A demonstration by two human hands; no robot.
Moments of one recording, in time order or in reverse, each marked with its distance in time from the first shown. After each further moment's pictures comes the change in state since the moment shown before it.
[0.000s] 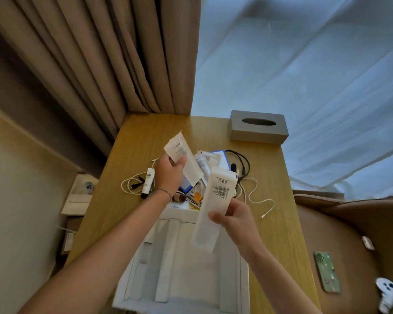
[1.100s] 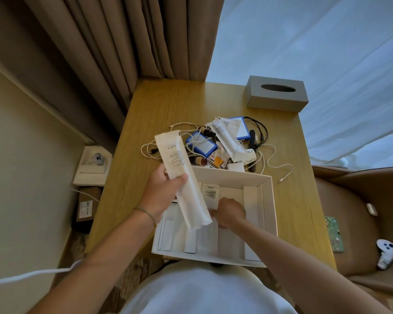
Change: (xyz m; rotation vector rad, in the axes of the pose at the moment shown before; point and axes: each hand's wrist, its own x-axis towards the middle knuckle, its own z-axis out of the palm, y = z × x) left_hand -0.119 -0.030 -0.124 -0.160 -0.226 -0.305; right_hand 0.012 0.131 0.072 -1.122 -0.088 0.388
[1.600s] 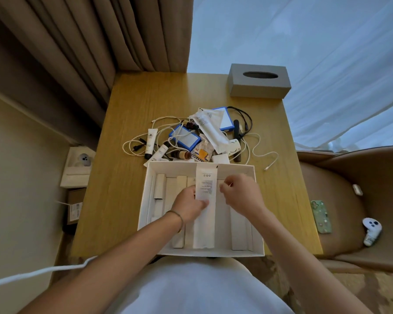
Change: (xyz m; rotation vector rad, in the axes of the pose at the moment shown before) left_hand 0.012 -0.074 0.087 0.398 -0.317 -0.120; right_hand -0.056 0.019 -0.087 0.163 0.299 -0.107
